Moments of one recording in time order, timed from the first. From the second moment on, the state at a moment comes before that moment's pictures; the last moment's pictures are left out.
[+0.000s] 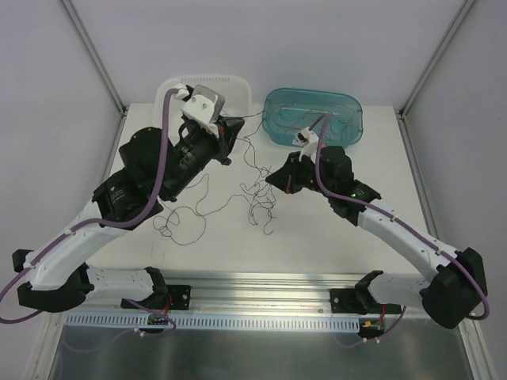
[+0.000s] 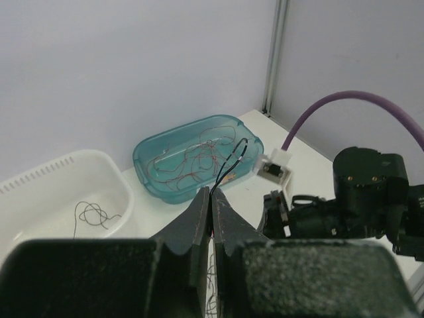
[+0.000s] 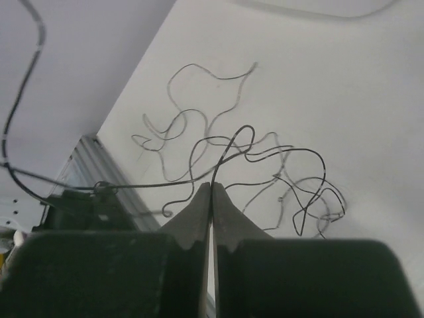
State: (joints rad) left arm -1.06 1.16 1.65 -0.37 -0.42 0.07; right arm 0.67 1.21 0.94 -0.02 -0.35 0.52
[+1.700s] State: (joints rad) left arm 0.24 1.30 1.83 -0.68 -0.08 -0.22; right arm -0.25 0.99 0.63 -0.56 -0.14 0.58
